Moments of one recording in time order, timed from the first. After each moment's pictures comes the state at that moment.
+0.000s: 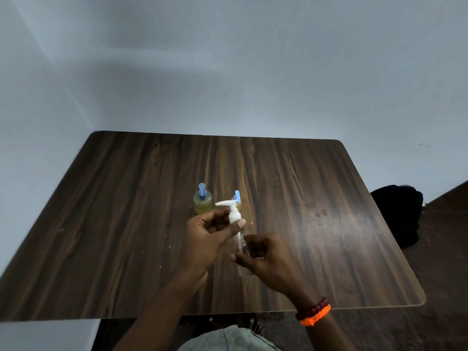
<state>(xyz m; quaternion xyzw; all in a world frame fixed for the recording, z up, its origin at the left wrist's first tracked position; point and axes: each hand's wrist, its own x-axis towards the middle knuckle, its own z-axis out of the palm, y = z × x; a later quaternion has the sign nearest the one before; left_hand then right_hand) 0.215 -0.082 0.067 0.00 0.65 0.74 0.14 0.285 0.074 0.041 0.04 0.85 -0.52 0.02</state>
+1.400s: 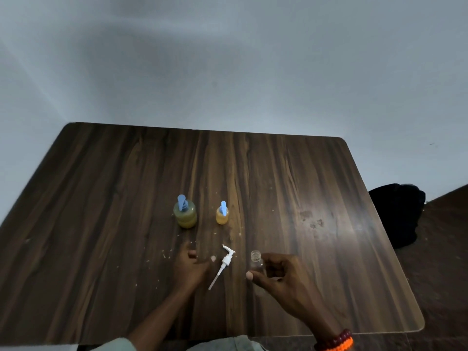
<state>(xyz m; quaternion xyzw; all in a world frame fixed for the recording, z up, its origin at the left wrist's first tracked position) 0.166 -0.054 -0.121 -0.17 0.80 0.53 0.21 0.275 0.156 0.018 0.12 0.85 -0.50 0.07</state>
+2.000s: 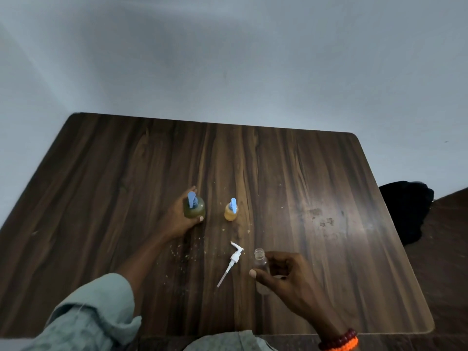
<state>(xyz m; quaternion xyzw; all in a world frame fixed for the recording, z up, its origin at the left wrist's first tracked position) 0.040 -0.100 -0.086 0.08 0.83 0.50 0.22 0.261 0.142 0.011 0.15 0.84 -0.52 0.08</state>
